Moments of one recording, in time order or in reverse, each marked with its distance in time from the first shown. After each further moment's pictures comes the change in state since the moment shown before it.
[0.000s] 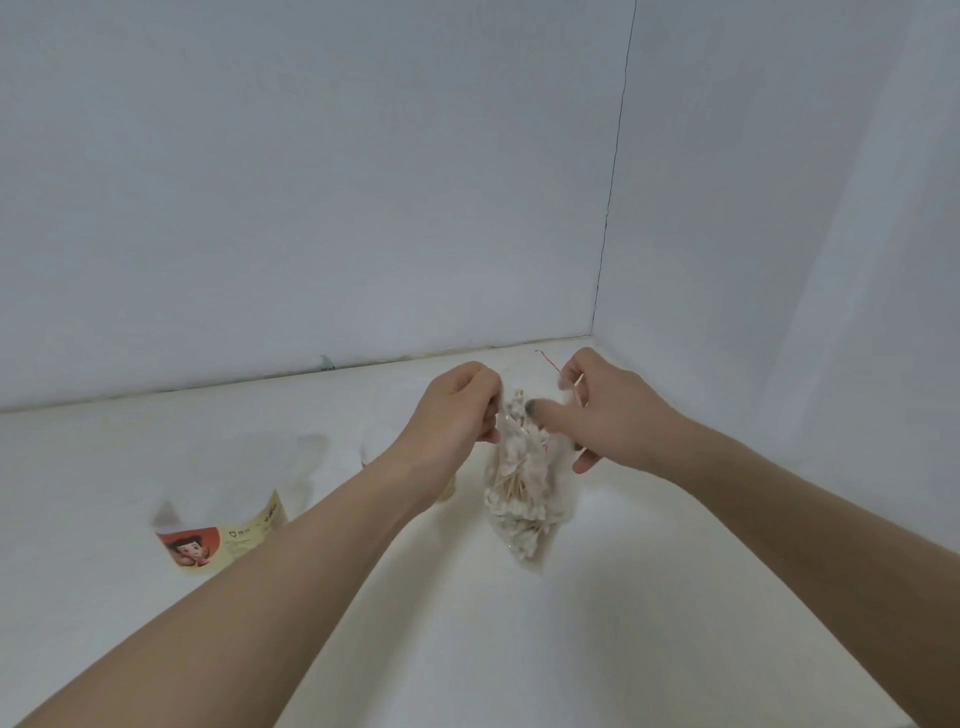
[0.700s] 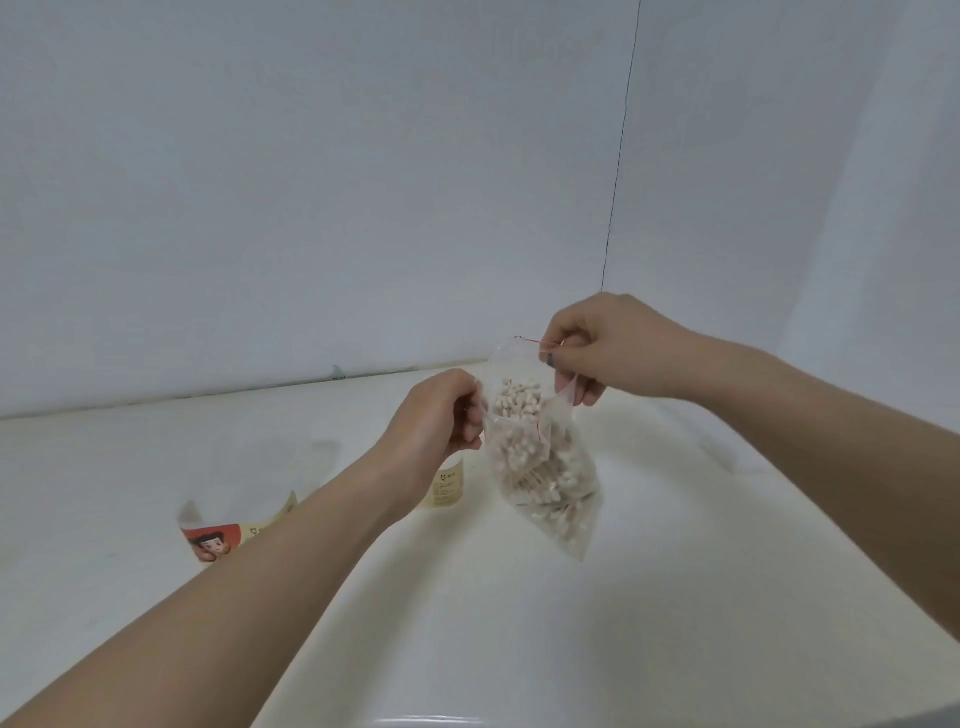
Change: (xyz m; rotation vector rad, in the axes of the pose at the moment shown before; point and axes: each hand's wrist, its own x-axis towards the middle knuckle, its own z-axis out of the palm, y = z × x) left_hand -0.018 0.014 -0.024 -0.157 0.046 -0.129; right_hand 0.001 -0.055 -0.047 -0.126 -0.056 -0.268
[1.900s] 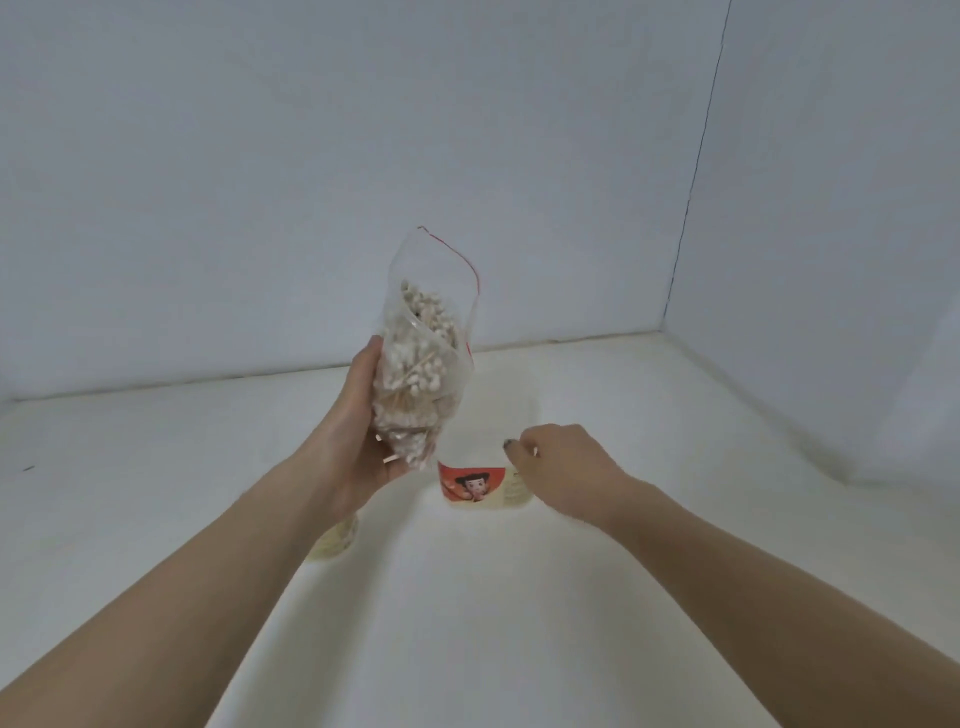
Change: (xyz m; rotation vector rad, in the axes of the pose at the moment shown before) left_hand 0.018 -0.021 -0.115 -0.187 0.061 -0.198; right_hand 0.047 0.032 0.171 -0.137 -0.092 0.193
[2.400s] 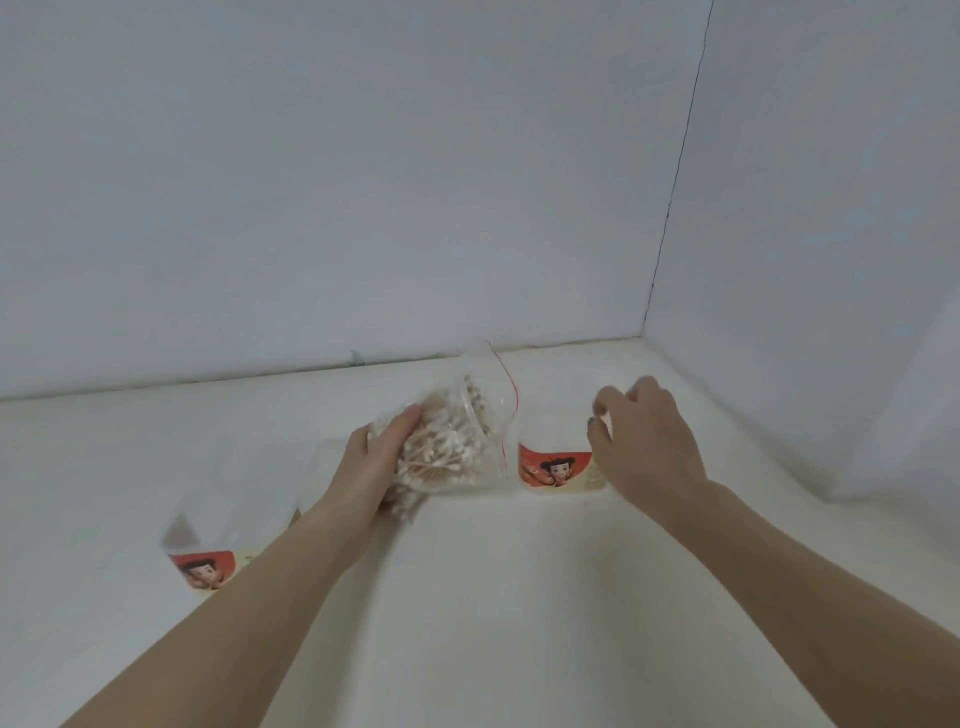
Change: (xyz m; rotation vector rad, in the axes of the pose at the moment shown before) left_hand 0.059 -0.064 0.006 0.178 0.256 -0.032; right_hand 0.014 0.075 -0.043 -0.283 0.472 0.011
